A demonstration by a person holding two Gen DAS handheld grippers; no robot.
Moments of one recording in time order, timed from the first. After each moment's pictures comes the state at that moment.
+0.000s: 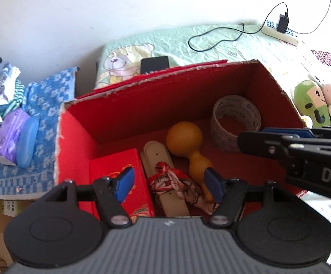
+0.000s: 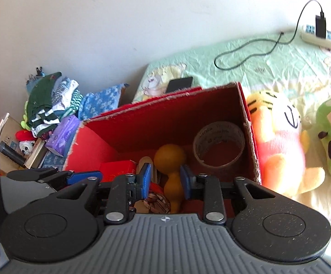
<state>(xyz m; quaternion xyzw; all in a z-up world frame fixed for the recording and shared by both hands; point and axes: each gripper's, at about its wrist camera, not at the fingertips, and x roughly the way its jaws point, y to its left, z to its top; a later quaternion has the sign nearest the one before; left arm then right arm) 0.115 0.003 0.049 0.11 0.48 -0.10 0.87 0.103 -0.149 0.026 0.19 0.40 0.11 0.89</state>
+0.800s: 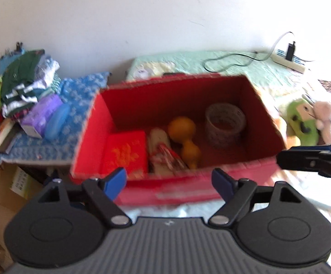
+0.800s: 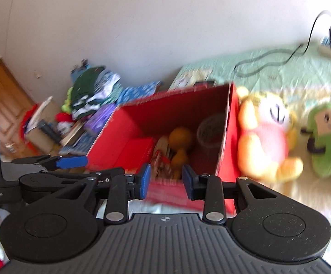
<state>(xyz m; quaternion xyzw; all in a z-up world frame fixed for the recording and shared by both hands) 0.009 -0.015 0.074 0.06 0.42 -0.03 0.90 0.028 -0.220 0.027 0.18 0.39 0.24 0.87</state>
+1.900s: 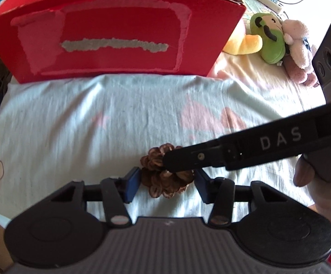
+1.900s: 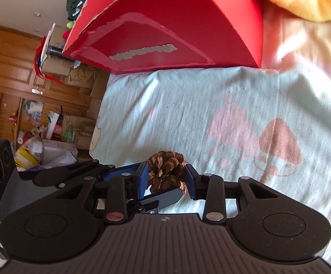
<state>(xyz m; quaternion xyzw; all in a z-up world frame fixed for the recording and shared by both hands) -0.048 -0.057 -0.038 -0.03 0.57 -0.10 0.81 0.025 -0.211 -0.089 0.23 0.61 0.32 0.69</state>
